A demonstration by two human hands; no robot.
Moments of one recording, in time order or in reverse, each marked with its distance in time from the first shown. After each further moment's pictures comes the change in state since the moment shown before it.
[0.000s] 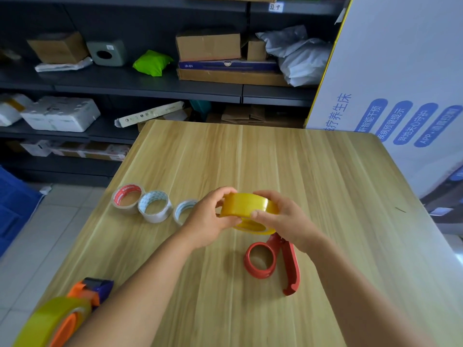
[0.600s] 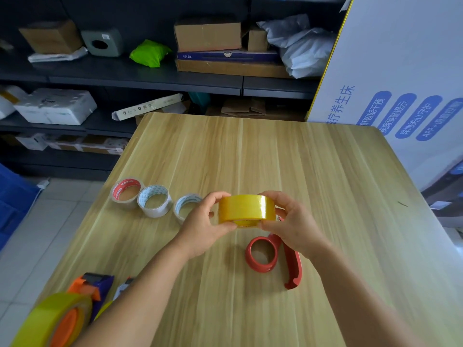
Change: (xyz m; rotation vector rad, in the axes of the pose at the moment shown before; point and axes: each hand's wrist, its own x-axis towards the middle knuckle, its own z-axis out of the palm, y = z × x) left_hand -0.021 -0.018 0.000 -0.045 0.031 -0.035; right_hand -0.006 0.026 0.005 -0.086 0.117 -0.060
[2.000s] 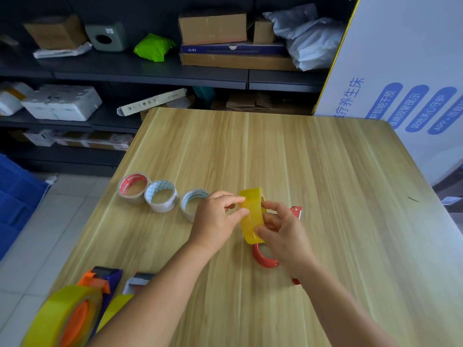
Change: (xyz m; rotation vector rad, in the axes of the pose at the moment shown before) left_hand 0.003 0.008 0.017 0.218 0.243 0.065; right_hand -0.028 -0.011 0.045 0.205 0.102 0.205
